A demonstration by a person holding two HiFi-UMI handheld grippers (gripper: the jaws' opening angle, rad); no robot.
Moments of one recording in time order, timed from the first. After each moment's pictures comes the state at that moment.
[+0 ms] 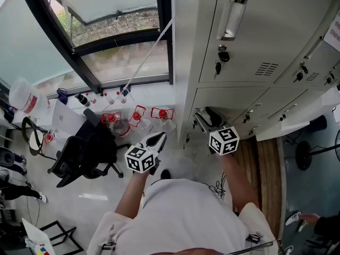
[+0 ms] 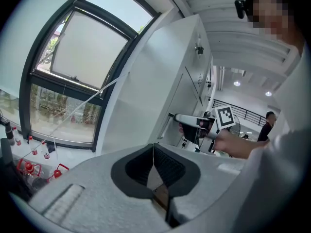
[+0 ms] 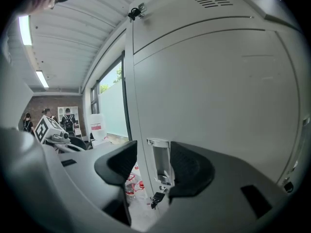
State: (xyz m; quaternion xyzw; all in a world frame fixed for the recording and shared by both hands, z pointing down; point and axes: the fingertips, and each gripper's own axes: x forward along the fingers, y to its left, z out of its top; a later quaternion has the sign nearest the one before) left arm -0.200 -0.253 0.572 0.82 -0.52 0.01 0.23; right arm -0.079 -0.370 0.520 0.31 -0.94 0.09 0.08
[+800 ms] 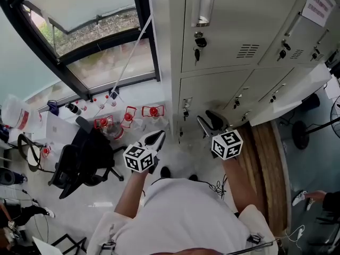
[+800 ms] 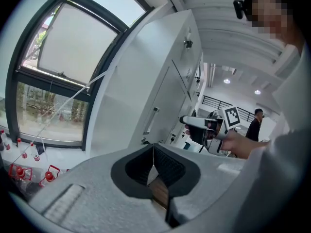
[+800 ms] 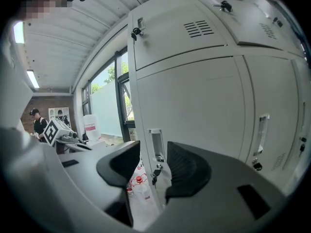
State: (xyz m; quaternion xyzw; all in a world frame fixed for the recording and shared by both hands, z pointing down) left arm -0.165 -0.244 0.570 0.86 -0.46 0.03 0.23; right arm -0.020 -0.322 0.515 0.37 -0.92 0.10 0.08
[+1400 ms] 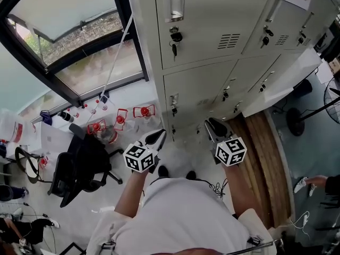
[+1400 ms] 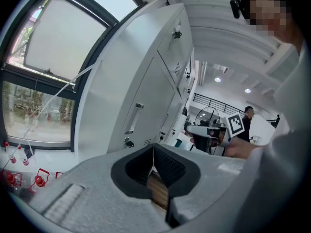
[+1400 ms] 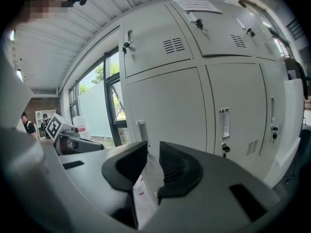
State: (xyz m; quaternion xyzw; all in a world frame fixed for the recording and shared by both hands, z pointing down) left arm -0.114 -0.245 0.562 0.88 -0.41 0.04 0.22; right arm 0.056 -0.286 0.531 0.43 -0.89 0.13 0.08
